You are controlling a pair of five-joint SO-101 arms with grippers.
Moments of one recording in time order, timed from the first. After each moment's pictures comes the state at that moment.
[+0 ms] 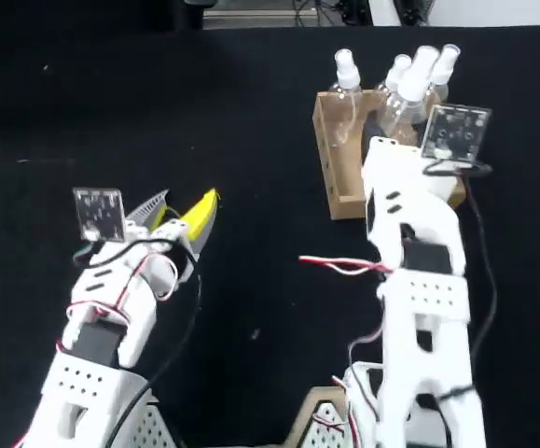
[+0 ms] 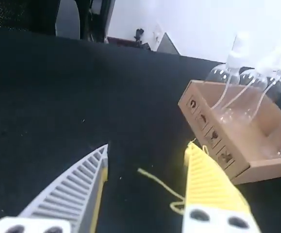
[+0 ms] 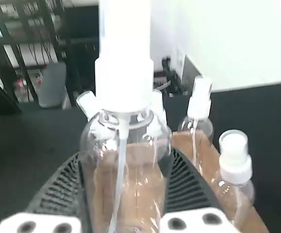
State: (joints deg) left arm 9.6 -81.0 85.0 19.2 15.3; right arm 7.2 -40.8 55.5 10.4 -2.6
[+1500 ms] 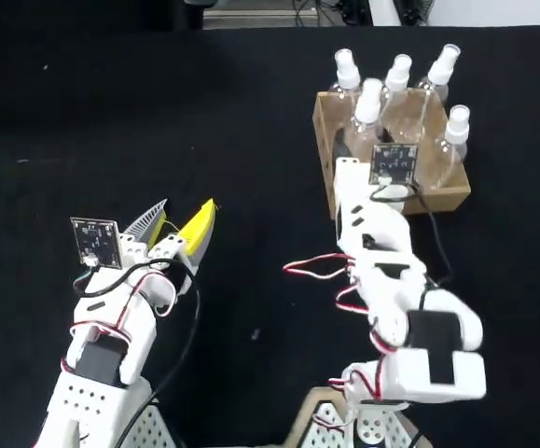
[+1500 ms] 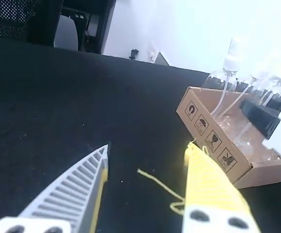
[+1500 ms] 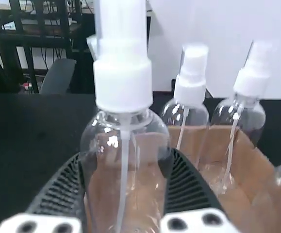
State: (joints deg) left arm 9.6 -95.4 96.5 17.9 15.4; right arm 3.5 0.7 64.4 -45.8 3.8
